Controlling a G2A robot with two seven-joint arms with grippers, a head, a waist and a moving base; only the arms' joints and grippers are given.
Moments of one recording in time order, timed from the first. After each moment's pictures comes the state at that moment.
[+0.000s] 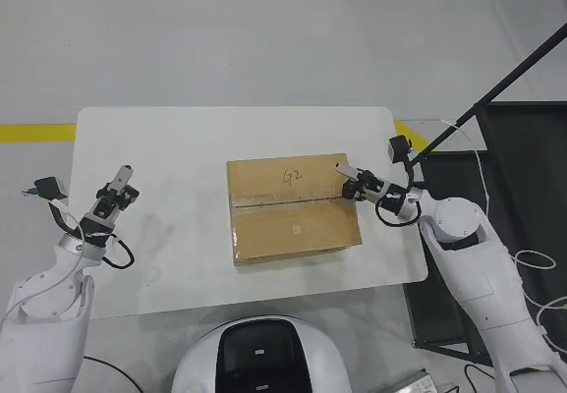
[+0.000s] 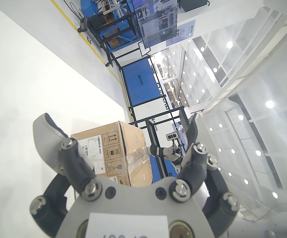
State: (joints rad) left arm 1.44 -1.17 -1.61 -1.58 -0.04 -0.41 -0.44; right arm -1.23 -1.02 1.37 -1.50 0.23 -0.13 0.79
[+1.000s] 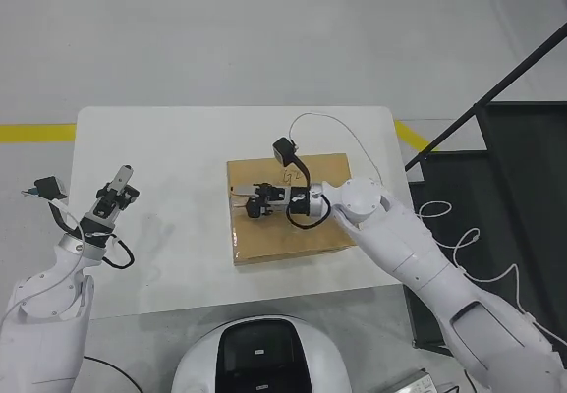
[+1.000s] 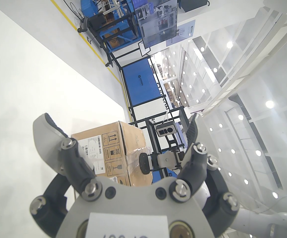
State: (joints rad) left arm 1.44 -1.17 -1.61 -1.58 -0.04 -0.41 -0.44; right arm -0.84 -1.21 0.81 -1.24 0.43 -0.18 0.84
